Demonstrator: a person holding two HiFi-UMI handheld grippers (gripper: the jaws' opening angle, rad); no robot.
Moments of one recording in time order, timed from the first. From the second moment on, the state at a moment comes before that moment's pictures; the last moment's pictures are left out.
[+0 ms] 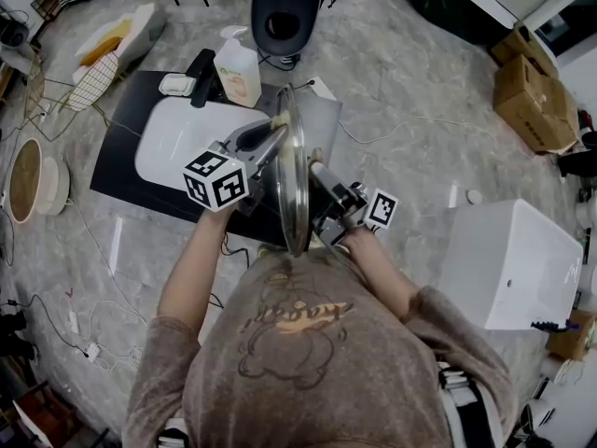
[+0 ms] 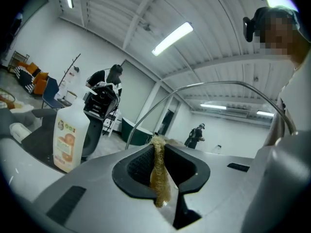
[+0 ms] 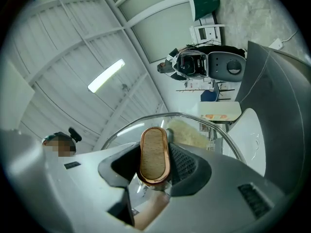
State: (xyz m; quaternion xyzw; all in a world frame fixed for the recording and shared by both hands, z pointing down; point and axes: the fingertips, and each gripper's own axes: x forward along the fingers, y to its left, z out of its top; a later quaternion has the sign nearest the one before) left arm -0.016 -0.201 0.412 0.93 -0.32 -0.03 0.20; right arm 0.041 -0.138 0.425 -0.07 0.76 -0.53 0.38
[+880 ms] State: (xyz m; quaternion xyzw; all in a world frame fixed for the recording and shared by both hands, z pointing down) left arm -0.006 -0.148 0.500 0.86 -0.29 -0.01 0.43; right arm 0.042 -0.145 0.424 -0.08 0.77 -0.51 0.37
